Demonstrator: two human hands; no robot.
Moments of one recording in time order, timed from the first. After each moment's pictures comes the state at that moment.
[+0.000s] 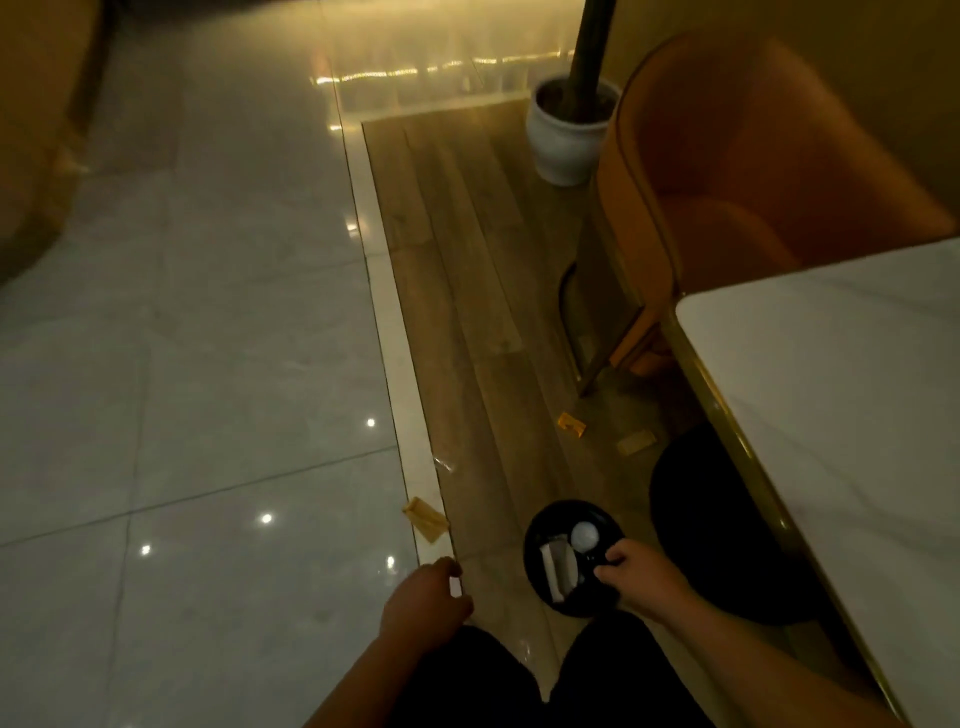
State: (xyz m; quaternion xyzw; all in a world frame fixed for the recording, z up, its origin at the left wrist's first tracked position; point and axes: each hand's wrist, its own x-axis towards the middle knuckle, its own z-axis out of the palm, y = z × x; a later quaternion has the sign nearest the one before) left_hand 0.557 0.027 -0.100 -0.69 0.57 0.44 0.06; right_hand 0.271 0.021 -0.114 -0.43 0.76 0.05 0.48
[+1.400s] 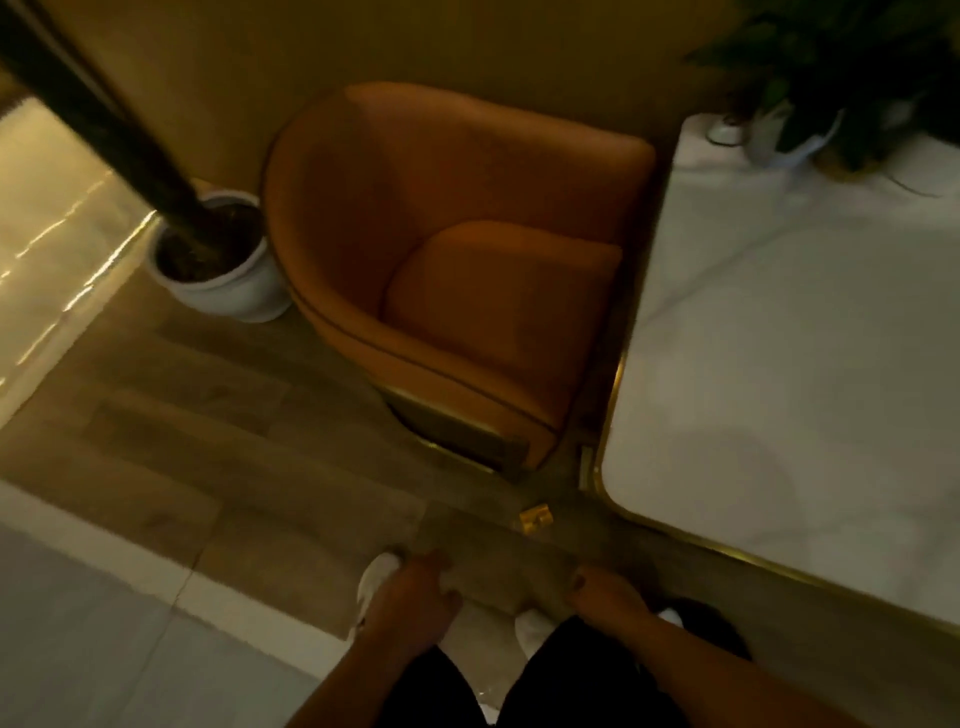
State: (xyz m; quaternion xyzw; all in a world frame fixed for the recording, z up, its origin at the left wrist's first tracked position) left_hand 0.368 -0.539 -0.088 -0.35 0.83 0.33 0.28; right_hand 0.234 -0.323 -0.142 -0.04 0.83 -0.13 0.55
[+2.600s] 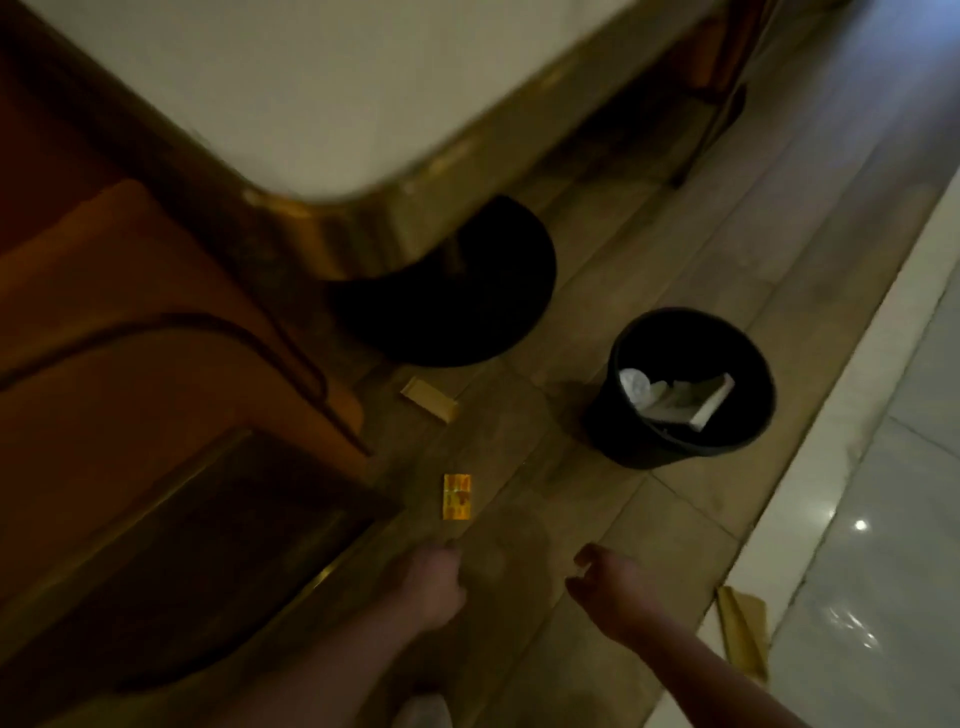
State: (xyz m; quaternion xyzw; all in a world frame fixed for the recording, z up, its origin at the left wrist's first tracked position) left_hand 0.242 -0.526 -0.511 0.31 0.86 -0.08 0.40; right_hand 0.398 -0.354 -0.488 0.41 0.78 -0.38 0.28
